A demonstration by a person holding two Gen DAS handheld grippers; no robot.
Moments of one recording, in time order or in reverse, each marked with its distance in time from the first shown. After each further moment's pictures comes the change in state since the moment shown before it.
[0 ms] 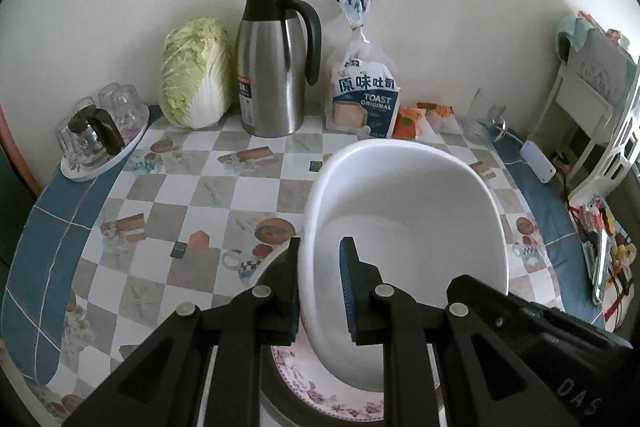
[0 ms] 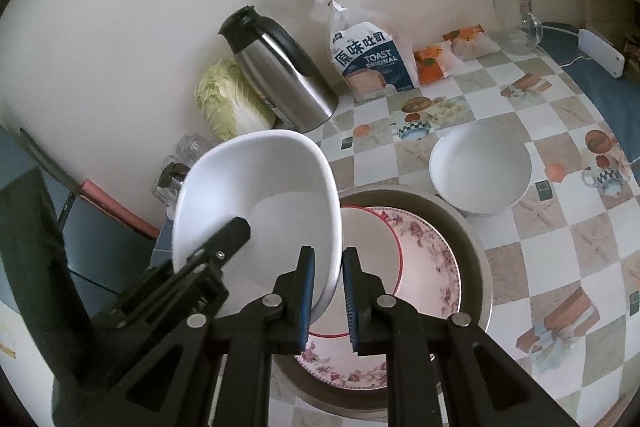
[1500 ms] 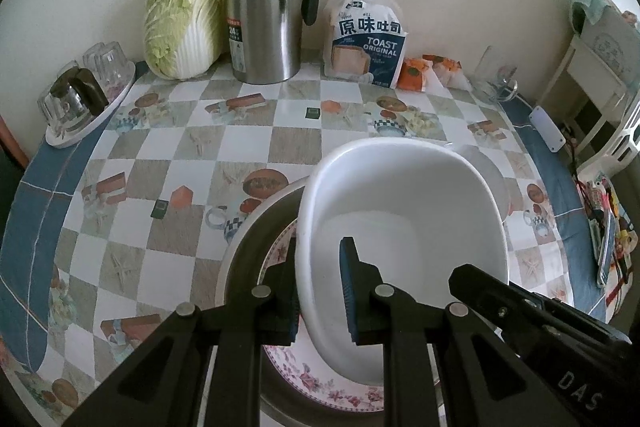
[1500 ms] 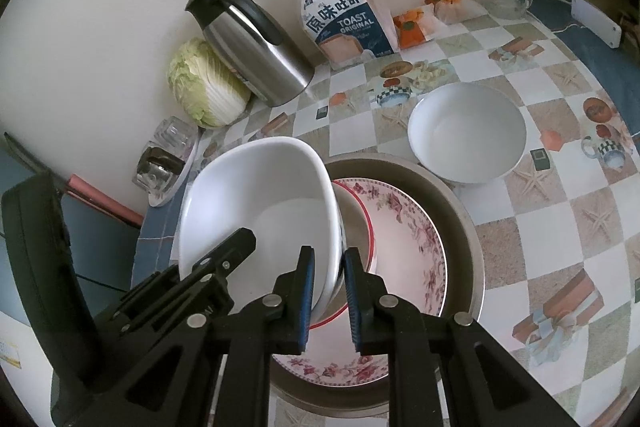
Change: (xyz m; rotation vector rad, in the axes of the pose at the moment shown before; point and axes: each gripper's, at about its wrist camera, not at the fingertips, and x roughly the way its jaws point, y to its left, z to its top) left arm 0.037 0.002 -0.012 -0.005 0.165 -0.015; right arm 0.028 -0.019 -0.006 0.046 0.098 -0.040
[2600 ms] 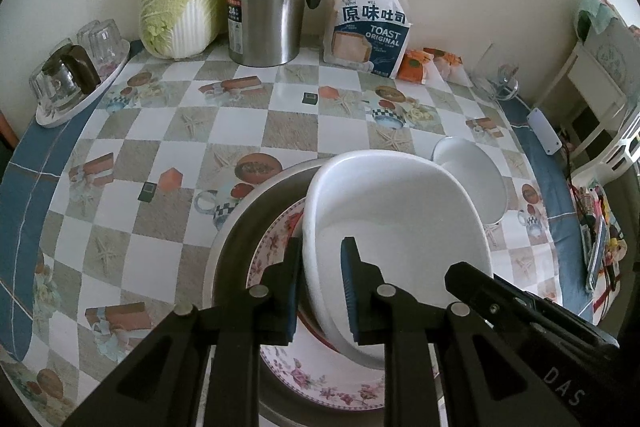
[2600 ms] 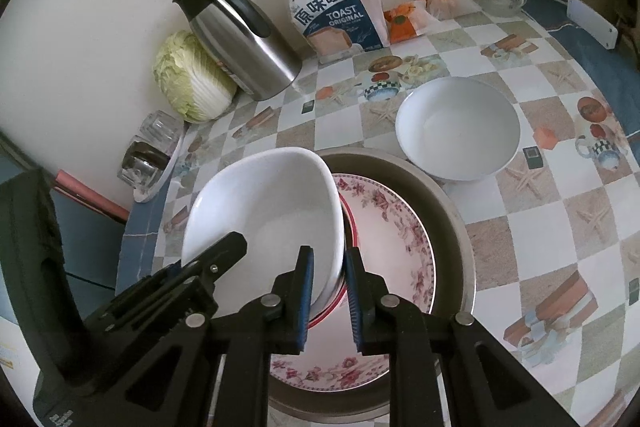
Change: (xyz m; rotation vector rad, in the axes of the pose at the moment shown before) left arm 0.009 0.006 -0.002 -0.041 0.042 -0.039; right arm 0.008 0.000 0.000 -0.008 0.012 -0.053
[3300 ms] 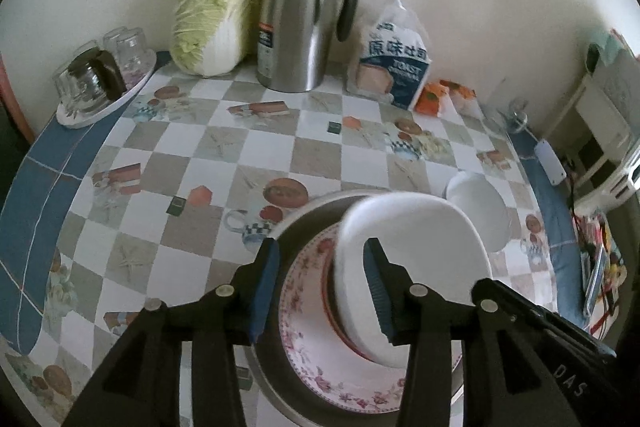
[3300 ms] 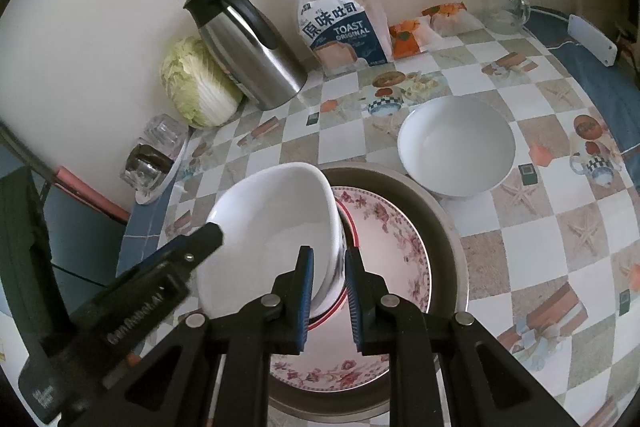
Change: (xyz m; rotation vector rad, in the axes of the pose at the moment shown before) left arm -0.024 0.024 0.009 -0.071 -0.078 0.022; right arm -0.013 0.005 0.004 -0.027 -0.038 -0.005
